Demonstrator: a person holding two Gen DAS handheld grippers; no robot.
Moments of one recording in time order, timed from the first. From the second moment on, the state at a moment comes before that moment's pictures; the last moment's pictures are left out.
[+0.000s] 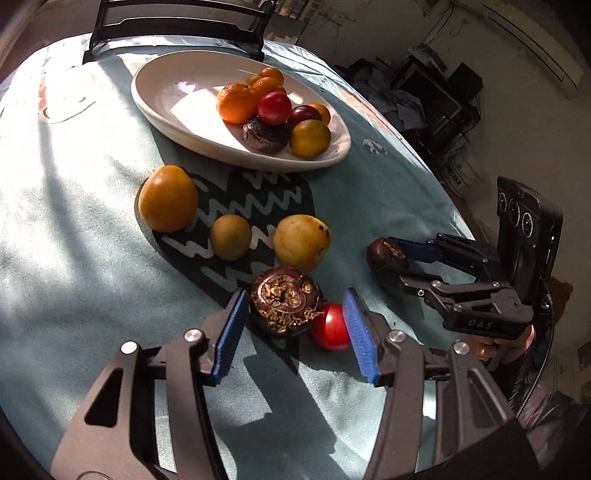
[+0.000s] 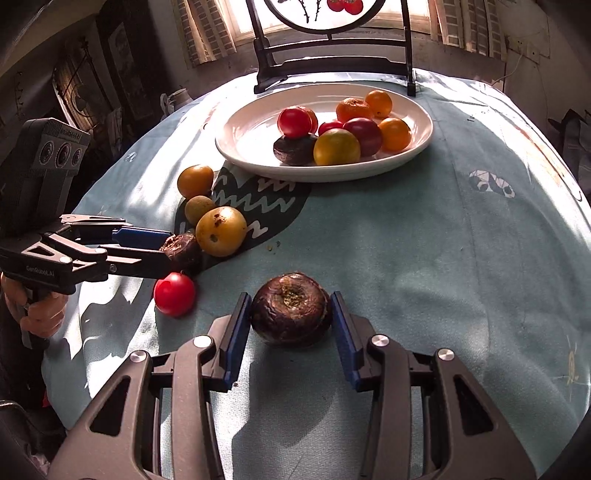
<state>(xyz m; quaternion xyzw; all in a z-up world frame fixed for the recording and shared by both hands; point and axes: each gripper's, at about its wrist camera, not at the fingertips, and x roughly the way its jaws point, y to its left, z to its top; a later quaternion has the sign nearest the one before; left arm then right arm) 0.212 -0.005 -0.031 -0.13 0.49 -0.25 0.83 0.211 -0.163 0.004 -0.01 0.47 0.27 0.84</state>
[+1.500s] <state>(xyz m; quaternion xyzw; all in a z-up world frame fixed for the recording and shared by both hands) 0.294 0.003 0.033 -0.11 0.35 -0.12 0.92 0.316 -0.153 0.045 0.09 0.34 0.21 0.91</state>
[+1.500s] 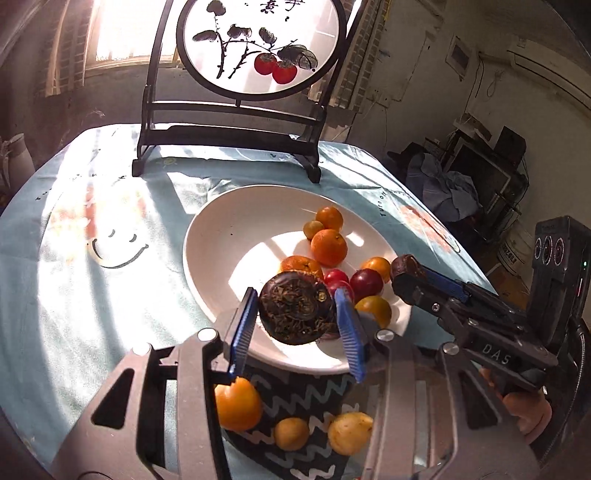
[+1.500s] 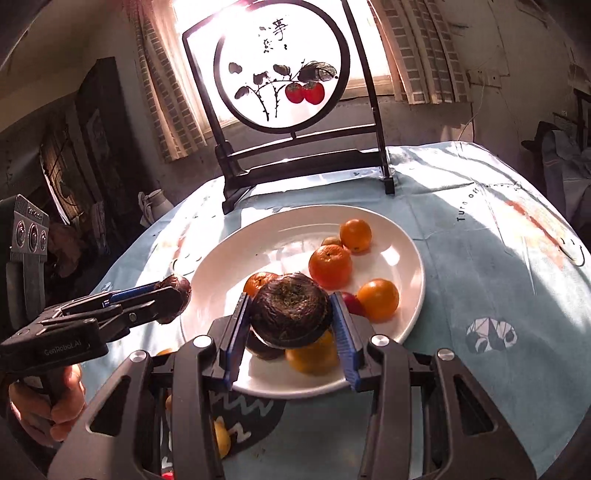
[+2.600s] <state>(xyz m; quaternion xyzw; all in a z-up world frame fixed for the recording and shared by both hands) 0.245 0.074 0.013 -0.11 0.34 0.05 0.93 0.245 -0.094 0.022 -0.01 0.41 0.32 0.85</state>
